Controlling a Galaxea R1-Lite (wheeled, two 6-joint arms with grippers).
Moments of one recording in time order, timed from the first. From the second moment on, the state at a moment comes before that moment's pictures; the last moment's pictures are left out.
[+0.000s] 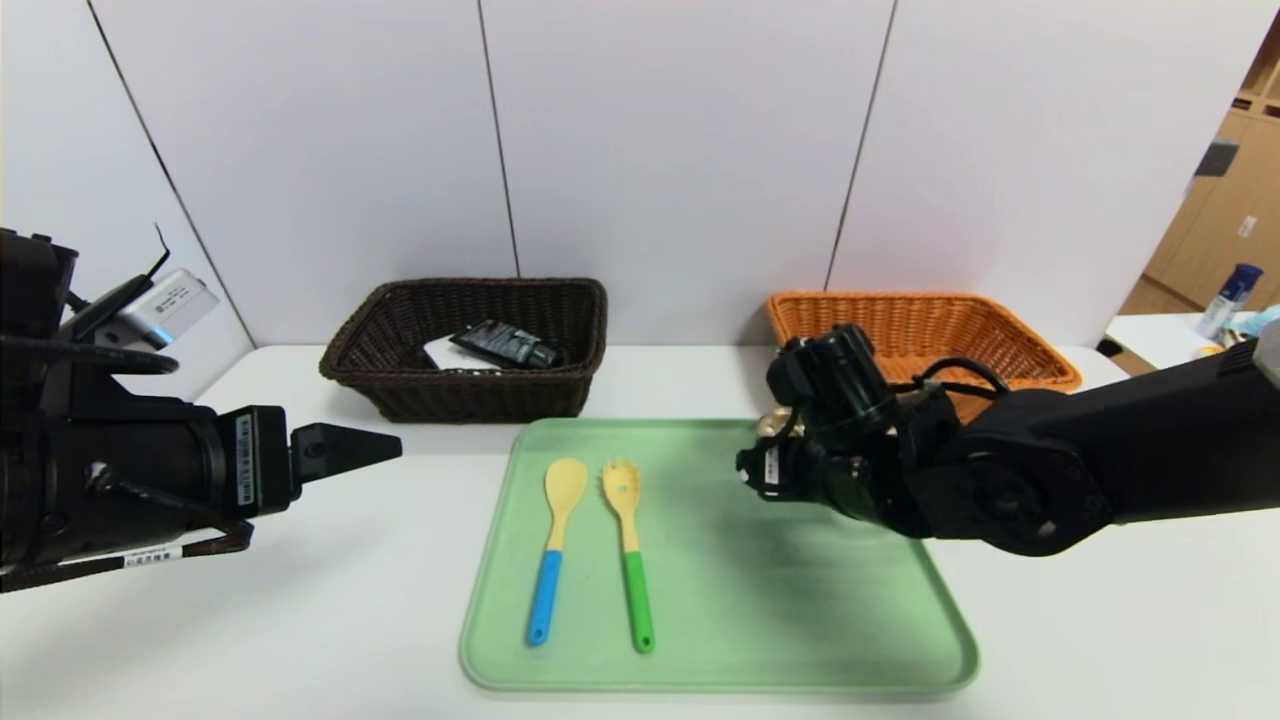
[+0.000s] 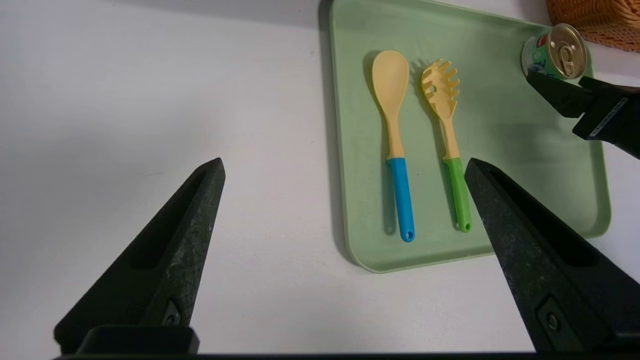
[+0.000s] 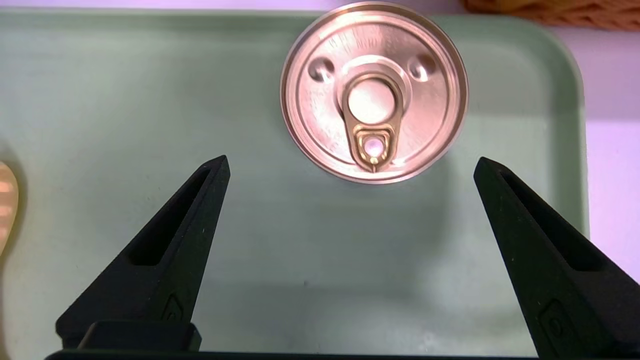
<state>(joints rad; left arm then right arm) -0.33 1.23 -0.90 0.24 -0.06 -0.45 0.64 1.93 -1.09 -0.09 -0.44 0.42</state>
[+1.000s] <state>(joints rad) -0.33 1.23 -0.90 0.24 -0.06 -0.45 0.62 1.98 -1.05 -0.24 -0.44 0.39</state>
